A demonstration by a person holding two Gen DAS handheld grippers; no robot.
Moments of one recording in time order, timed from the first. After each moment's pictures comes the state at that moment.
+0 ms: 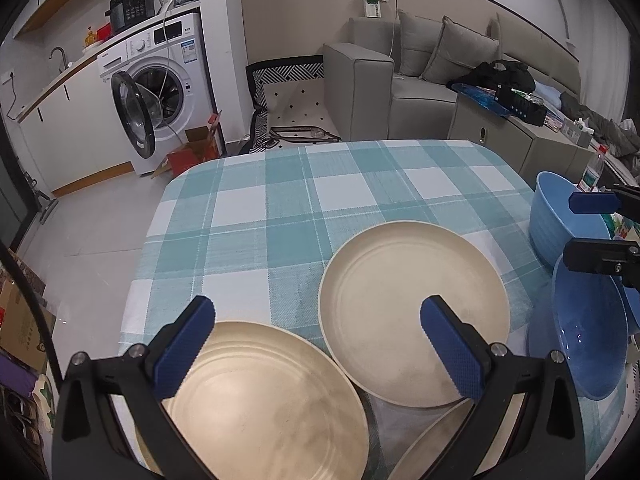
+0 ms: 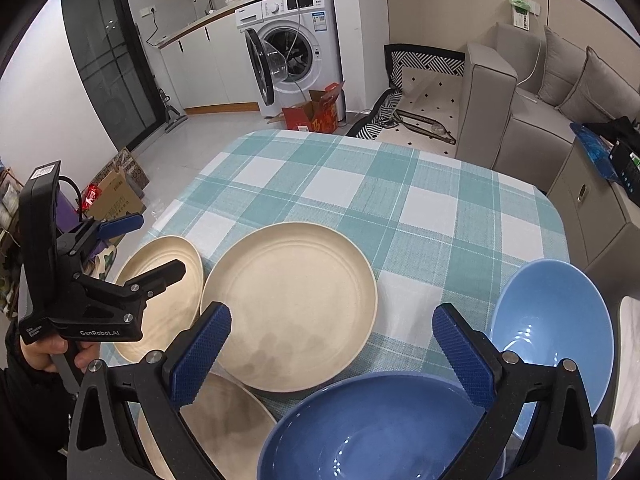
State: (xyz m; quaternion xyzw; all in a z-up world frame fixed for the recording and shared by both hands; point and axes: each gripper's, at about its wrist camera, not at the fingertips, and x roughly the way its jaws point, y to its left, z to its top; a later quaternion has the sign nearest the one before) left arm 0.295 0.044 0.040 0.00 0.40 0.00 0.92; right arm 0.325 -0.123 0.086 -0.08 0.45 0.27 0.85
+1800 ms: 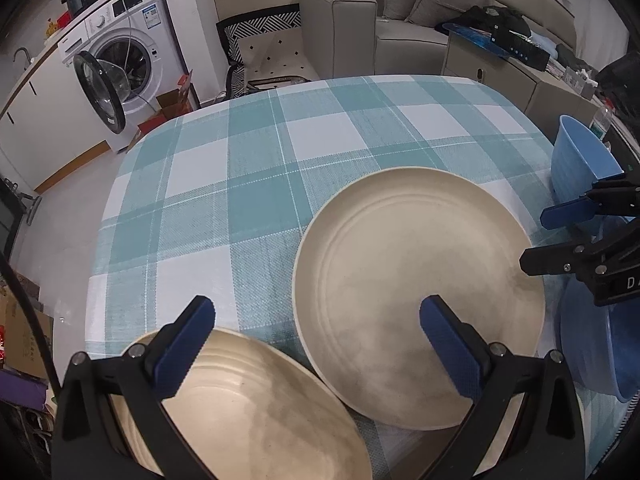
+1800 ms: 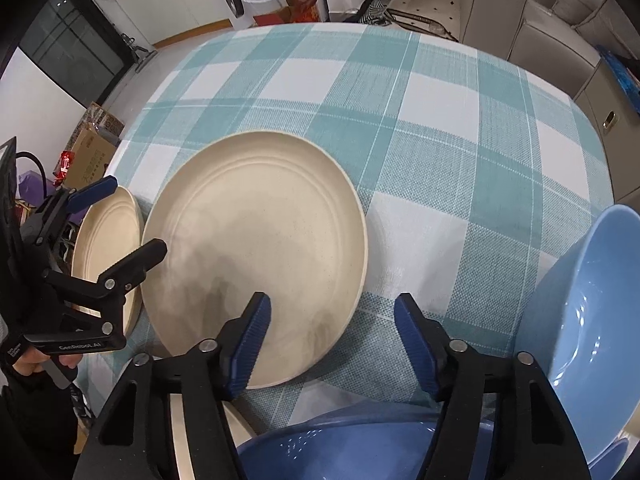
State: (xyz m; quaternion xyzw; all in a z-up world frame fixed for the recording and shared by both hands) left arm 0.344 0.030 -0.009 0.03 0.49 -0.03 0.87; right arm 0.385 -0.106 -0.005 -0.10 0.62 0.23 0.75
